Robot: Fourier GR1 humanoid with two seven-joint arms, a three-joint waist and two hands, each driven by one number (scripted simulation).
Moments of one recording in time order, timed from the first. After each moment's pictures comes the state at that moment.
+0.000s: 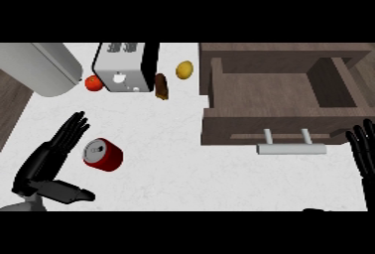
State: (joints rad) left arm -0.02 0.22 0.21 -1.40 0.03 -0.49 -0.20; right arm 0.24 -0.05 -0.19 -2.05 -0.04 0.17 0.03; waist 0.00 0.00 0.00
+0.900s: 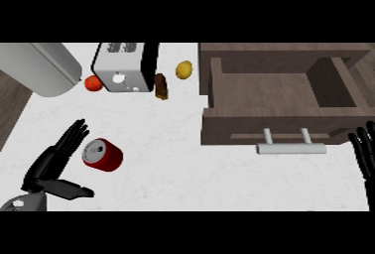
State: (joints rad) left arm -0.13 0.29 0.24 -0.98 -0.09 -0.49 -0.50; right arm 0.25 -0.03 -0.21 -2.07 -0.03 0.19 0.03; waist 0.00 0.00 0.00
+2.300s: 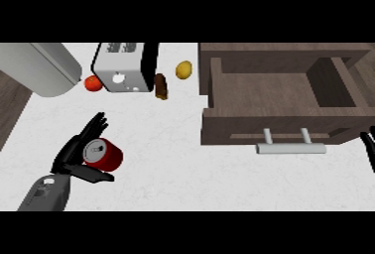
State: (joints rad) left arm -0.34 0.26 0.20 -0.61 -0.14 -0.41 -0.63; right arm 0.23 -0.03 -0.25 -2.14 -0.07 0.20 0.12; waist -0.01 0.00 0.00
